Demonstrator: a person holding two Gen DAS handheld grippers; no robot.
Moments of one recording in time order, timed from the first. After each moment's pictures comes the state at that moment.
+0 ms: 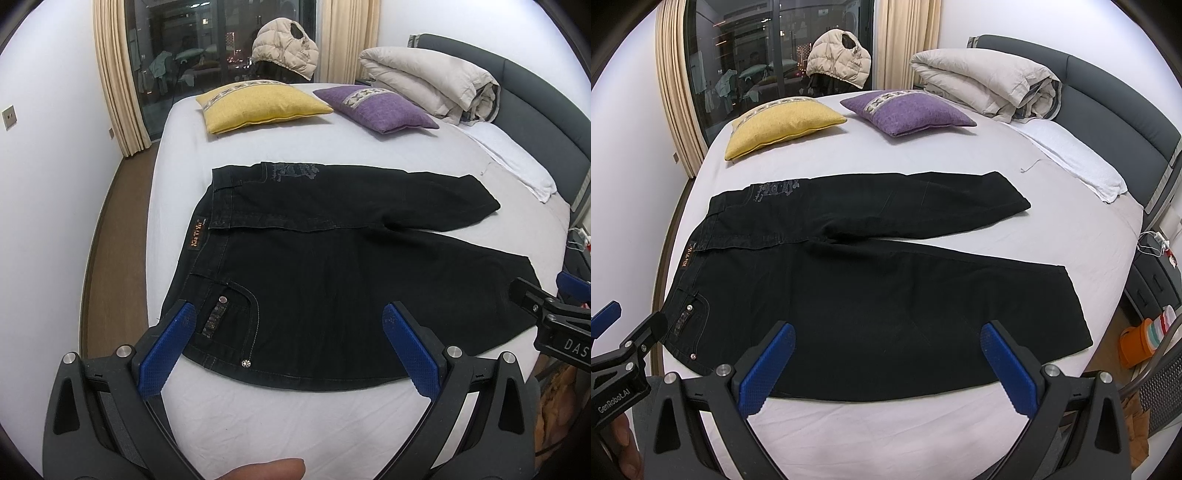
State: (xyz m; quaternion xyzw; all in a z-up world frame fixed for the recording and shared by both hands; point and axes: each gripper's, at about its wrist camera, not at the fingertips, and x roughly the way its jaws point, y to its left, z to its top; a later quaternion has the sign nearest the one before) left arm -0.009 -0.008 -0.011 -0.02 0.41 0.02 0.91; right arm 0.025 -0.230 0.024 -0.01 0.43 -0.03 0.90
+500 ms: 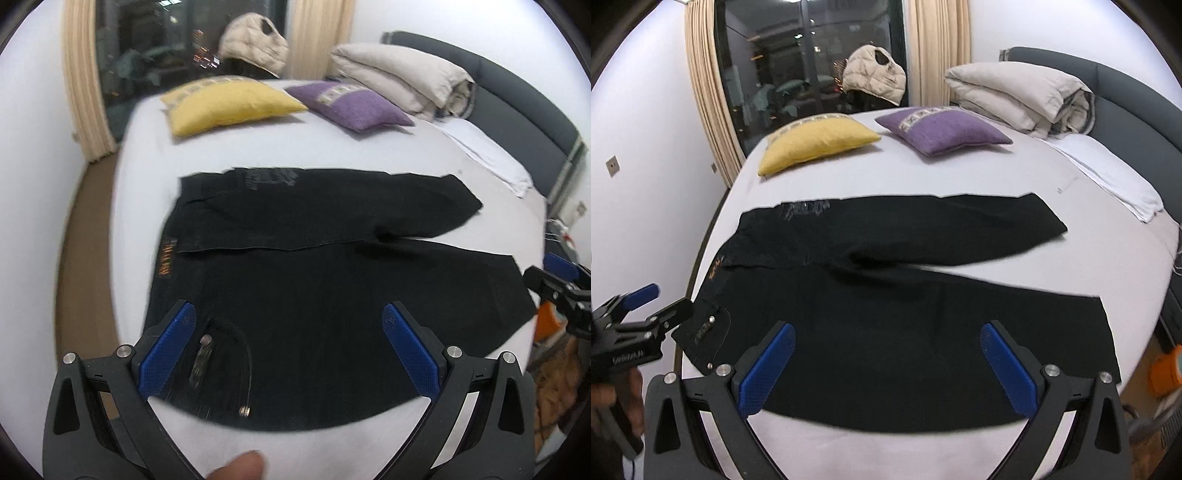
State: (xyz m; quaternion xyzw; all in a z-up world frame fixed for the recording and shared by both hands) left arm 0.056 0.026 -0.025 -0.03 0.43 -0.07 0.90; right arm 0.059 -0.260 0.020 0.01 0.39 0.07 0.92
